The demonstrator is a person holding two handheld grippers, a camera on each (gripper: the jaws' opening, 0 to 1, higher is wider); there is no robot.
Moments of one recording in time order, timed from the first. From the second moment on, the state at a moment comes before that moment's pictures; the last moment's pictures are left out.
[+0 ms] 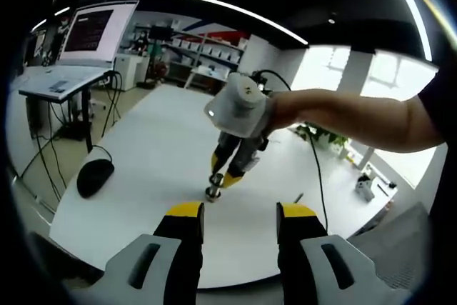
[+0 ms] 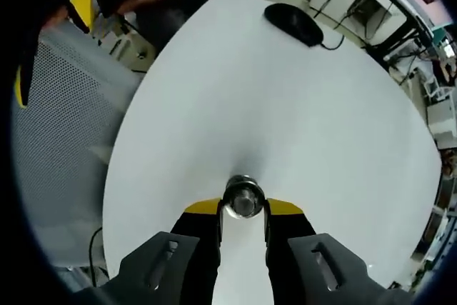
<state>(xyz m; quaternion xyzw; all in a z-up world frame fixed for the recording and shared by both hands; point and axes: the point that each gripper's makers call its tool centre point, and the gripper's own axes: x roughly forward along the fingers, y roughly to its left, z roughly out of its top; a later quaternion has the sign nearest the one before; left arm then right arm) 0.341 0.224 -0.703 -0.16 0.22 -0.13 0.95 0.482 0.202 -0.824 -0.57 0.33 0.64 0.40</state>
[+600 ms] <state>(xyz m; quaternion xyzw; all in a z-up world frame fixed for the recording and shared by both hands) 0.341 0.223 -0.703 -0.16 0.22 -0.13 0.95 0.479 0.200 -0.845 -0.57 0.34 0.64 0.39</state>
